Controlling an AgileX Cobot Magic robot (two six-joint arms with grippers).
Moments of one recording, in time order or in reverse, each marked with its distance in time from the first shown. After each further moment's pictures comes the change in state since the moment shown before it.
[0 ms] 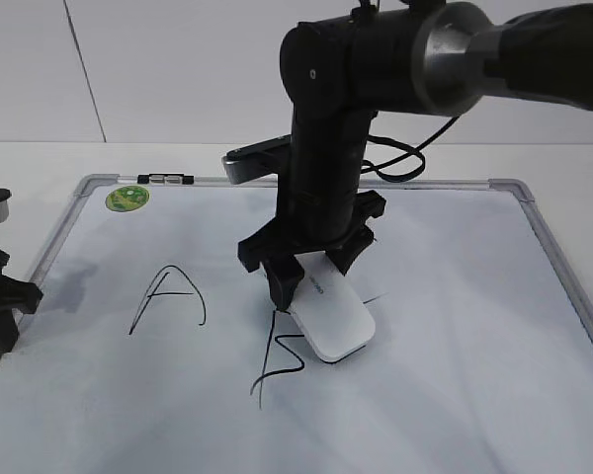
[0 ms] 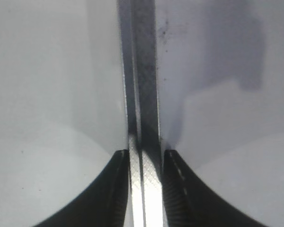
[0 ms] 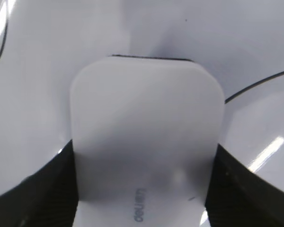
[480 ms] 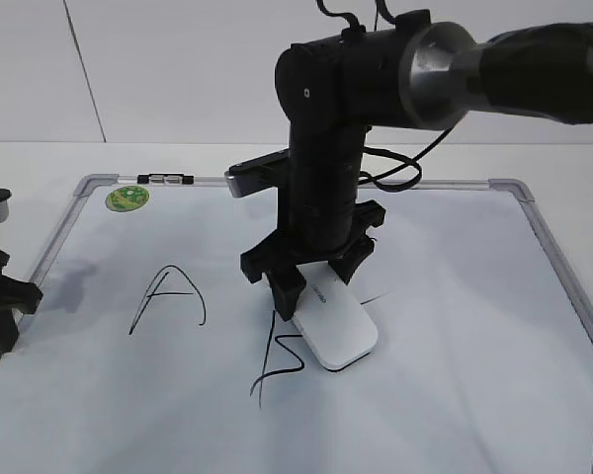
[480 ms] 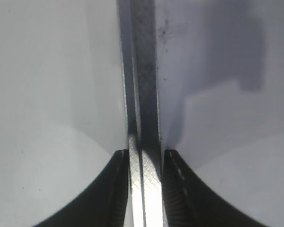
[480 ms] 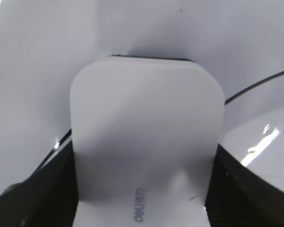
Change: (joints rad) left arm 0.000 0.000 0.000 0.000 0.004 0.000; right arm 0.000 0.038 -0.002 -0.022 0.004 0.009
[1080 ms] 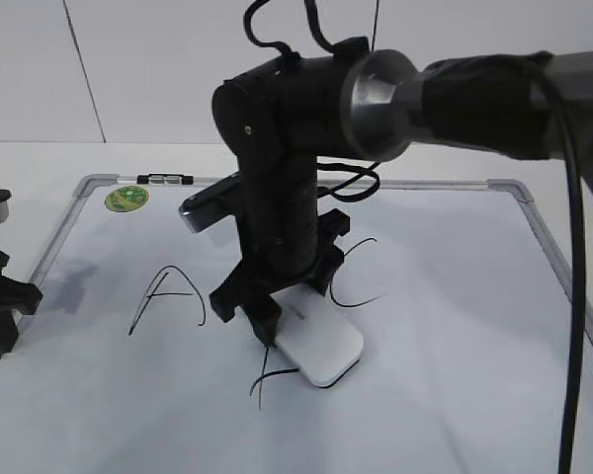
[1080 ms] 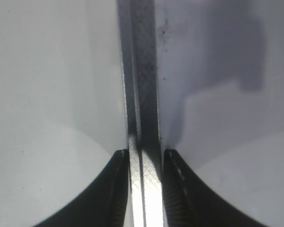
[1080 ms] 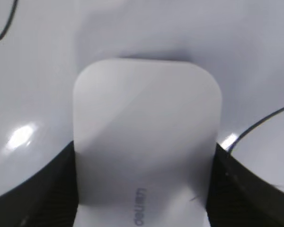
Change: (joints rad) left arm 0.000 0.000 0.000 0.002 0.004 0.000; right arm 0.109 0.044 -0.028 -0.096 0.020 -0.002
